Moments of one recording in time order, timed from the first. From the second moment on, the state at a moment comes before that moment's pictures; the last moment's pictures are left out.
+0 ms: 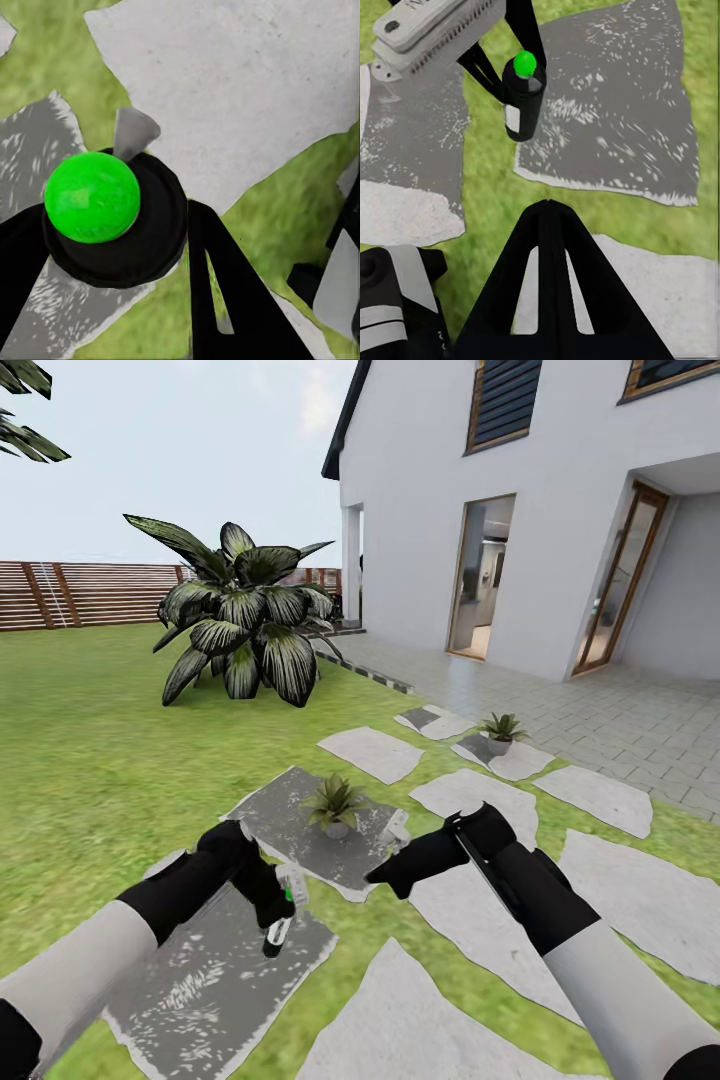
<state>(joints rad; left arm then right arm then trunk) -0.87 0.21 -0.69 -0.93 -0.42 0.71 -1.19 -0.78 -0.10 0.46 -1.20 0.16 0.85 1.13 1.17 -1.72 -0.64</state>
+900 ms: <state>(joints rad) -0.86 0.13 0.08 -0.73 -0.41 0.75 -0.34 -0.77 -0.11 0.10 -0.42 -0.01 0.47 0.10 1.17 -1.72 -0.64</state>
